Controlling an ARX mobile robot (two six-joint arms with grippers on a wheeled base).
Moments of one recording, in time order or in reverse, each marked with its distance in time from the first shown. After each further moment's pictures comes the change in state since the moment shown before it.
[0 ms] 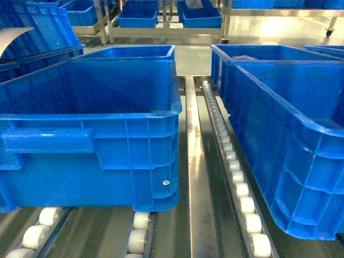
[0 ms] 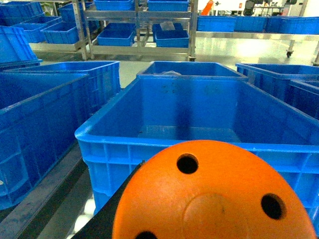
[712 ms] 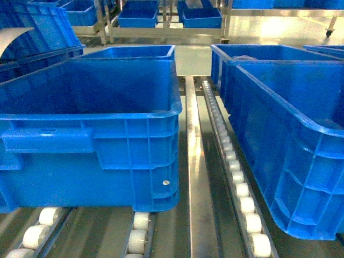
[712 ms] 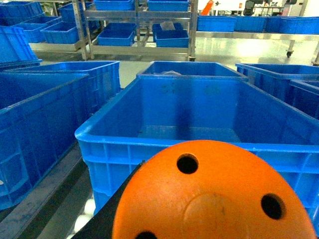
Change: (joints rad) left arm 0.000 0.000 0.000 0.000 0.000 0.000; right arm 0.000 0.000 0.000 0.000 0.000 0.000
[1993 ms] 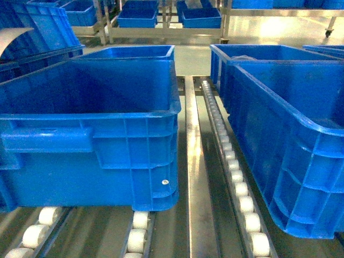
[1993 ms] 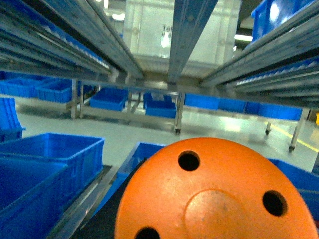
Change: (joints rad) left arm -0.057 1.111 0.444 0.994 -0.001 -0.037; right arm -0.026 0.782 0.321 0.774 -0.031 -0.111
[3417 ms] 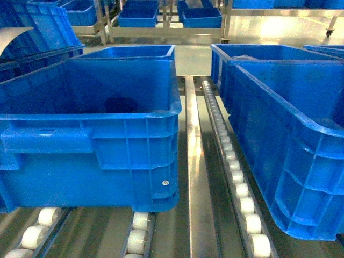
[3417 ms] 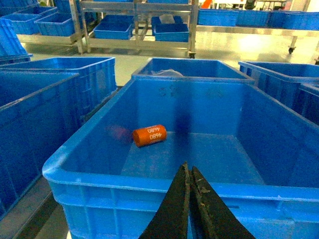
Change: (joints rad) left arm 0.057 -0.196 -0.343 -0.182 0.001 0.031; right arm 0.026 0.047 -0.254 -0.024 0.032 0.093
